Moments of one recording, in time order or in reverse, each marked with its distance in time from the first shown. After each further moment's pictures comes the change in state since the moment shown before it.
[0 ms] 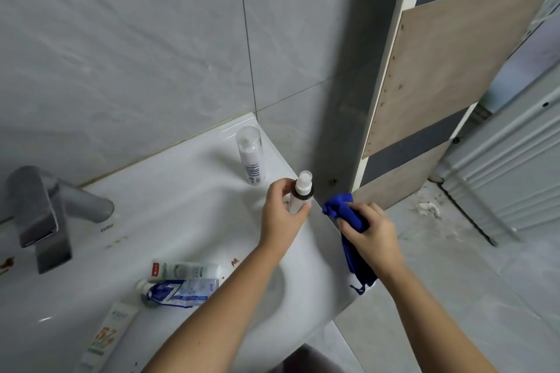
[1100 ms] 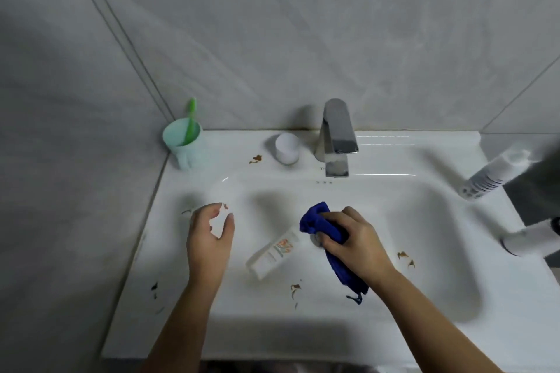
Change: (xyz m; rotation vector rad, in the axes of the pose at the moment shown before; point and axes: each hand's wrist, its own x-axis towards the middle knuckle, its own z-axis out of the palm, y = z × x) left_hand -0.213 -0.118 -0.404 0.291 0.933 -0.128; right_hand -0.154 -0.240 0.219 0.044 -0.647 -0.540
